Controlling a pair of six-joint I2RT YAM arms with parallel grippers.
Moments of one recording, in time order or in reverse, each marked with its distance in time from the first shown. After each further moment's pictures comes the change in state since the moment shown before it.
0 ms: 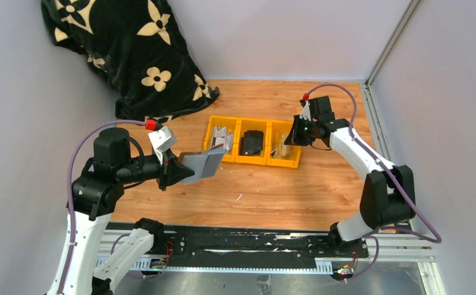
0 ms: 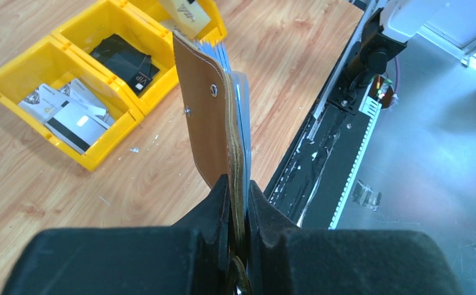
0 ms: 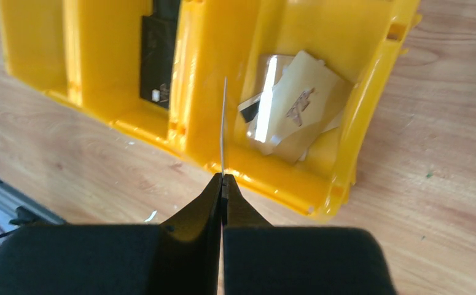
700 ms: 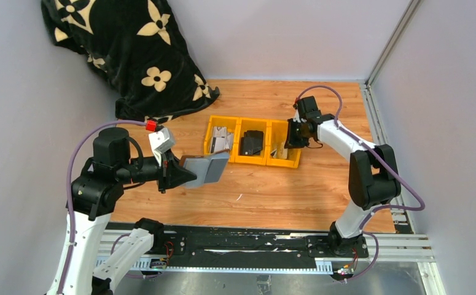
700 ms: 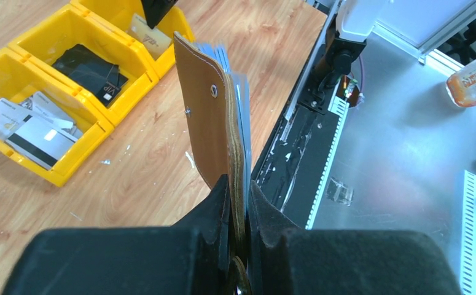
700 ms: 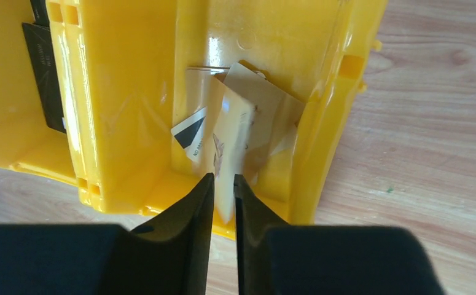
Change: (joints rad) left arm 0.000 -0.005 0.006 -0.005 0.102 -0.021; right arm 0.036 0.222 0.089 -0.037 0.169 -0.037
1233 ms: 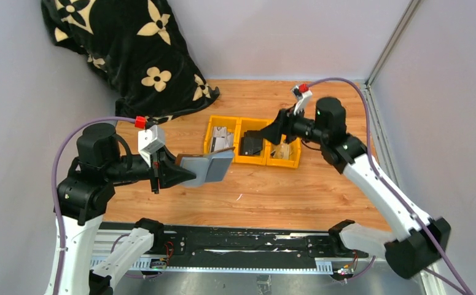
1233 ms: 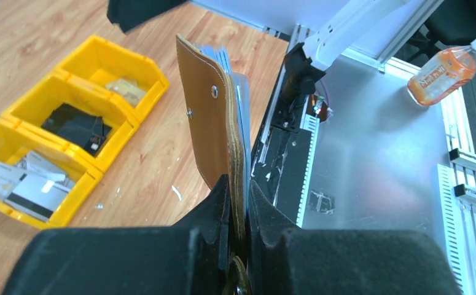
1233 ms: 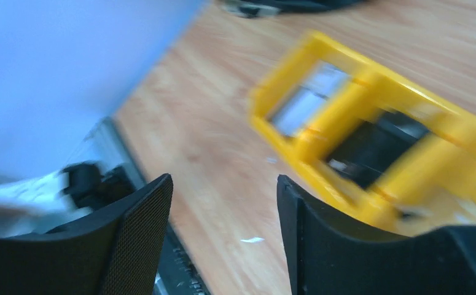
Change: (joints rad) left arm 0.000 0.032 0.133 -0.002 0.119 -0.010; right arm 0.172 -0.501 -0.052 0.214 -0.245 0.028
